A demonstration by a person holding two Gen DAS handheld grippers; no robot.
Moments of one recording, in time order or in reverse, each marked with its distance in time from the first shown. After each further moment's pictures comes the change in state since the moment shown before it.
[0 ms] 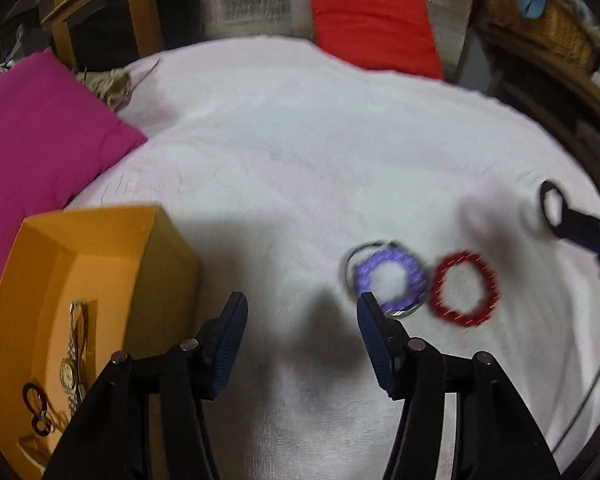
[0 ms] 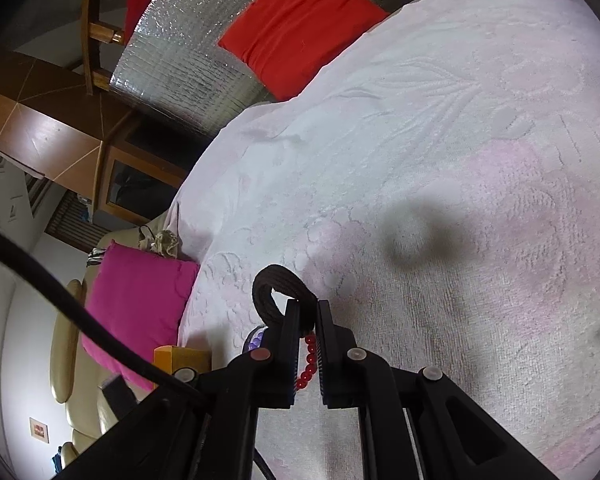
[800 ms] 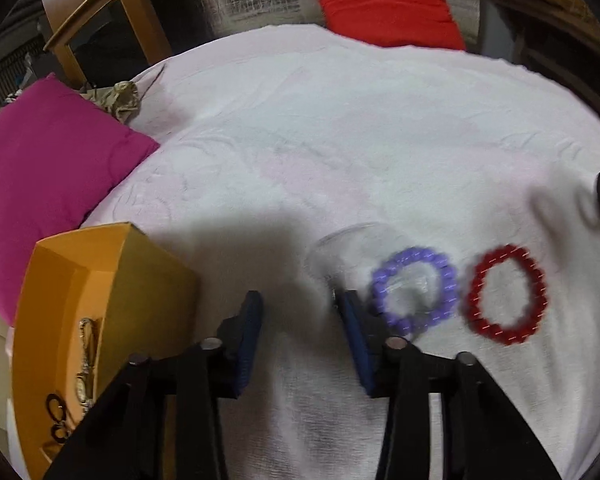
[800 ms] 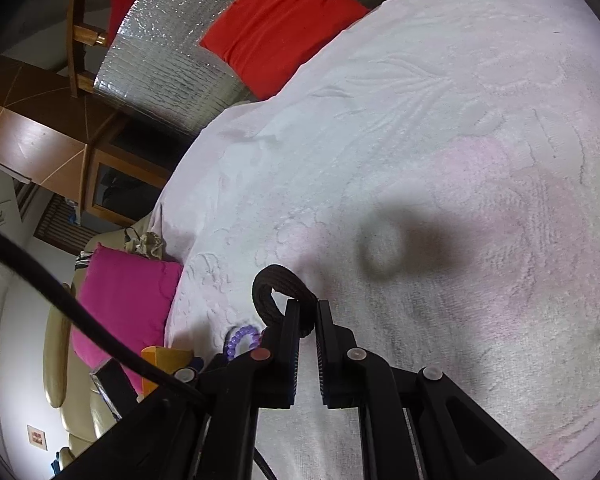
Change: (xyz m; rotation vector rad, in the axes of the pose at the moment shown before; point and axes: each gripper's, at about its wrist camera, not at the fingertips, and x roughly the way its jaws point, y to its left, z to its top) left arm 0.027 -0.024 0.003 0.071 0.076 0.208; right arm -0.007 -0.019 0.006 0.031 0.012 -0.049
